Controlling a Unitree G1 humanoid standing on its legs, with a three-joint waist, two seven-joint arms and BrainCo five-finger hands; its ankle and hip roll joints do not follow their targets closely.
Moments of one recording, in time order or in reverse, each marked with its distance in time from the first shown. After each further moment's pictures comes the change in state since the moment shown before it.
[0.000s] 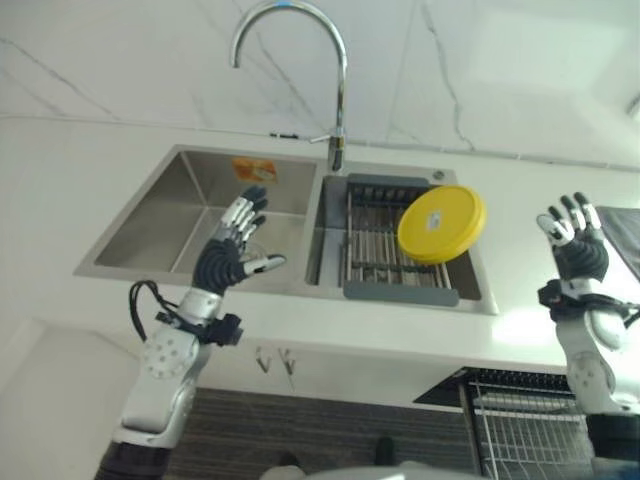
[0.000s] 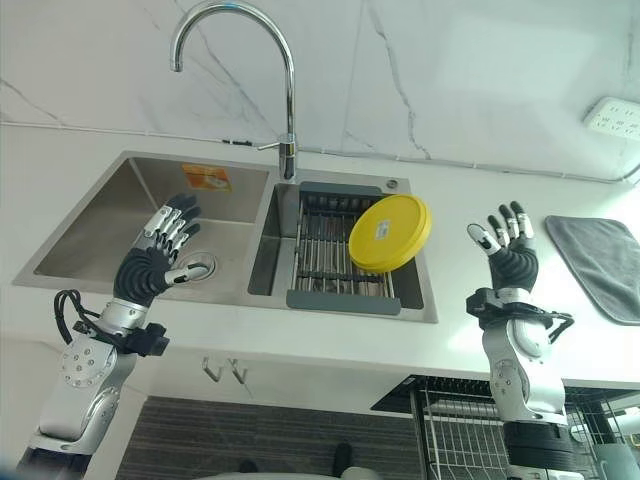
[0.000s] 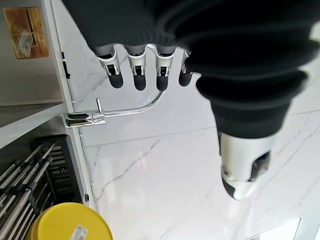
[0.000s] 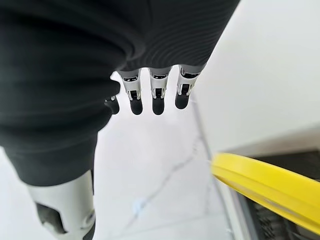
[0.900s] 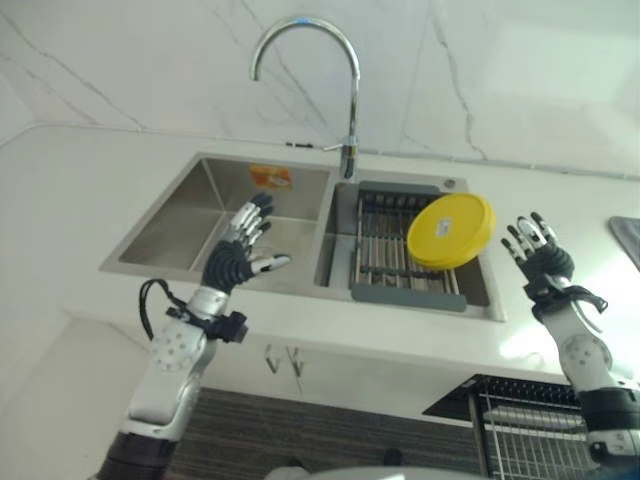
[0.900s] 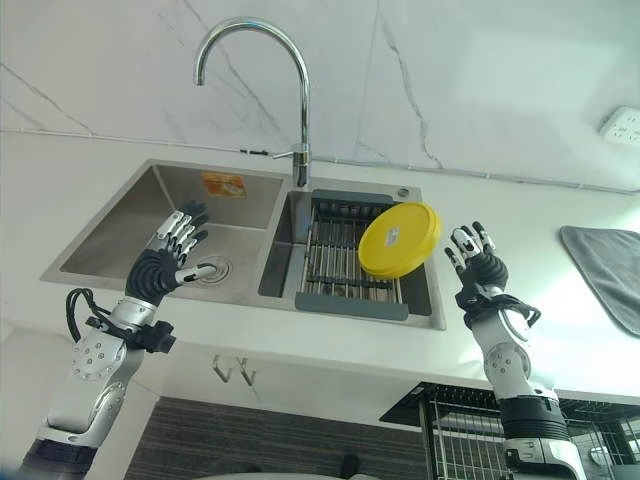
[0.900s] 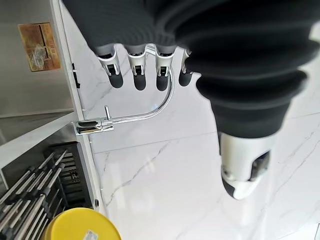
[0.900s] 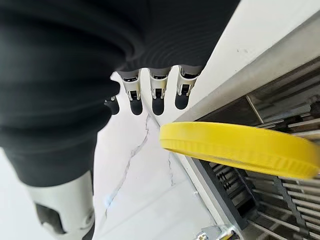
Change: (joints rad) left arm -0.034 0.003 -0.031 0.060 -0.005 0.038 -0.002; right arm -0.102 -0.041 0.039 0.201 0.269 0.161 0.059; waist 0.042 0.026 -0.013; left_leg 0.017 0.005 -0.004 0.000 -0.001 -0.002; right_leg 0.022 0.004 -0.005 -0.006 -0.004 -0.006
